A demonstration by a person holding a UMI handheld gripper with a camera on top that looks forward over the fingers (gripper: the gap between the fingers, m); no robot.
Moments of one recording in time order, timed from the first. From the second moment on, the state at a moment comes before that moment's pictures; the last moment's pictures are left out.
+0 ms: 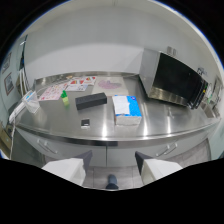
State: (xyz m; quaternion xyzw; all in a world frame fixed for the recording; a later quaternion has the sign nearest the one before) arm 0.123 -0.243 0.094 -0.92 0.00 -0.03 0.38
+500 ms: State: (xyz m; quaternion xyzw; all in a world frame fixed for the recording) arm 0.032 -0.191 0.045 -0.92 -0.04 0.03 0.39
